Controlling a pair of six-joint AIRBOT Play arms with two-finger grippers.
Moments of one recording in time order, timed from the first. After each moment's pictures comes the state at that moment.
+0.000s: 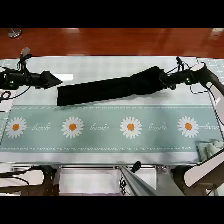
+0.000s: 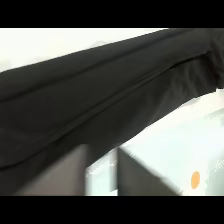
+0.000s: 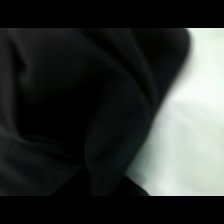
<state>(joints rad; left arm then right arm) 0.27 -1.48 1.18 0.66 -1.16 -0.98 -0.16 -1.90 1.49 -0.82 1.02 1.30</state>
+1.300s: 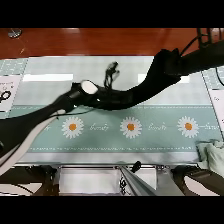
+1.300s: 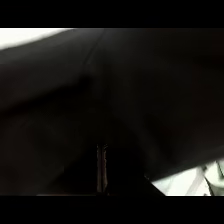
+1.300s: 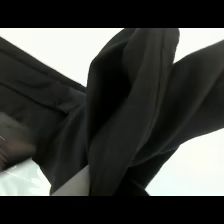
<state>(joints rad) -0.68 -1.60 1.19 0.43 -0.63 -1.14 0.18 -1.16 1.49 -1.36 1.35 1.53</state>
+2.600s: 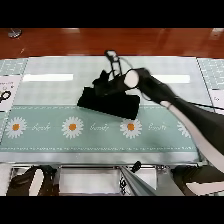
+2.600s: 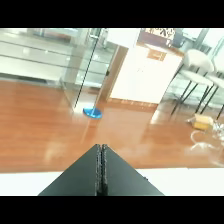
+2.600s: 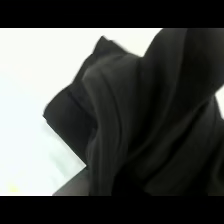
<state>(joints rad) 0.38 -0.50 1.19 0.55 -0.93 -1.17 0.65 -1.66 1.45 -1.09 0.71 1.65</state>
